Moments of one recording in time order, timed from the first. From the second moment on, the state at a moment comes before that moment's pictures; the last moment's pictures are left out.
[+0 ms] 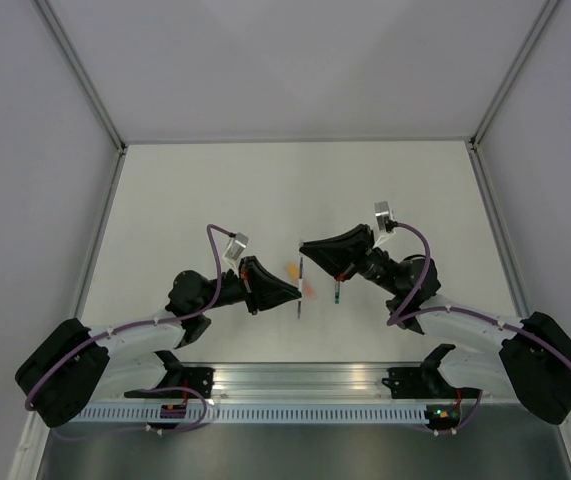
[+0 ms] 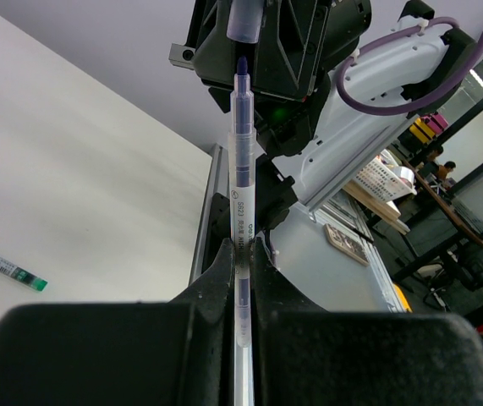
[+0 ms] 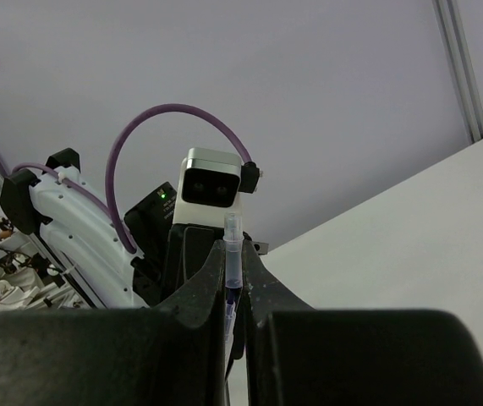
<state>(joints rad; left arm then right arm) -0.74 1.11 0.24 1.16 0.66 -0.82 0.70 1.16 0.39 1.29 -0.44 0.74</state>
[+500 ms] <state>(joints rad) -0.74 1.08 0.23 1.16 0.65 -0.82 0.73 1.16 0.39 1.29 -0.45 0.74</state>
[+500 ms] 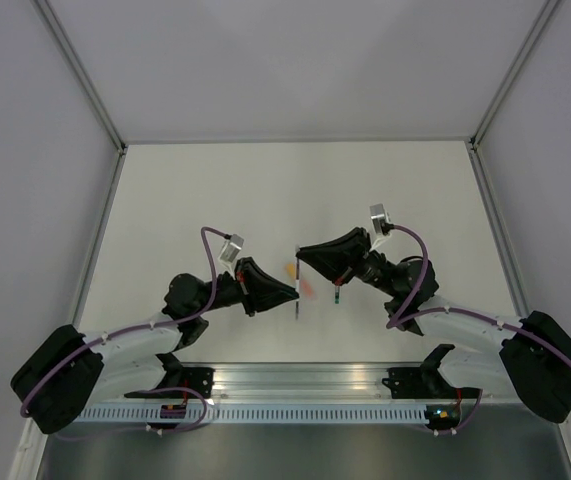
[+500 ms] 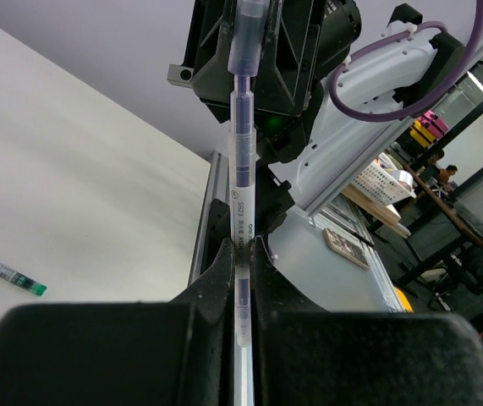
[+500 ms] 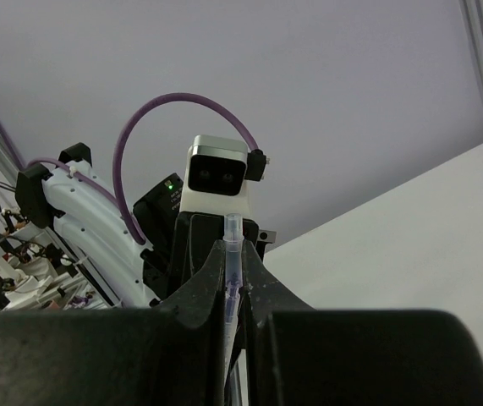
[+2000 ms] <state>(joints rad) -0.74 0.79 0.20 0.98 0.52 -0.77 0.81 1.23 0.45 1.31 -0.55 0.69</state>
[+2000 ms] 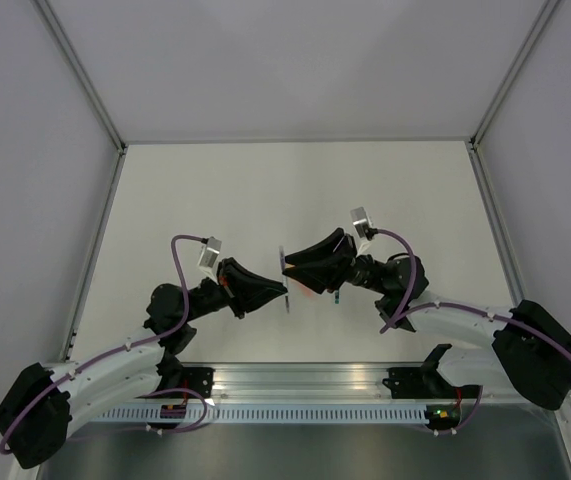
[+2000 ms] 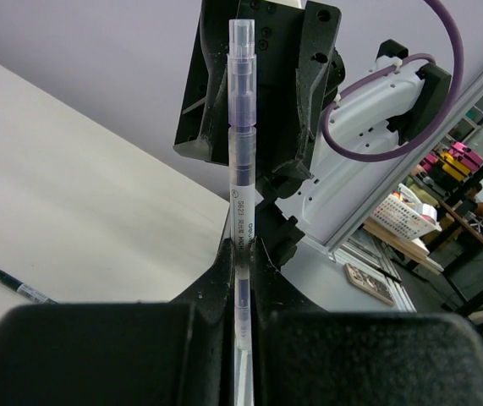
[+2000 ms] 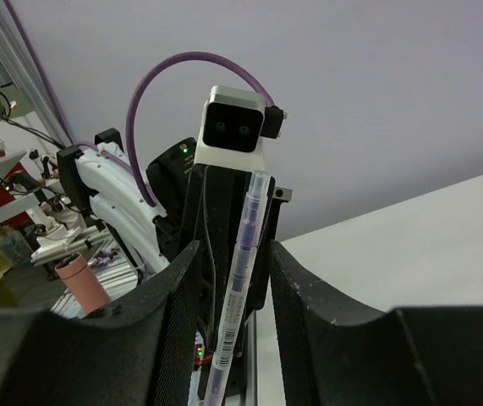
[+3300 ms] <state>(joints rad) -0.74 0.56 0.22 0.60 0.48 -0.67 0.89 1.16 0.52 1.05 -0.46 0.54</state>
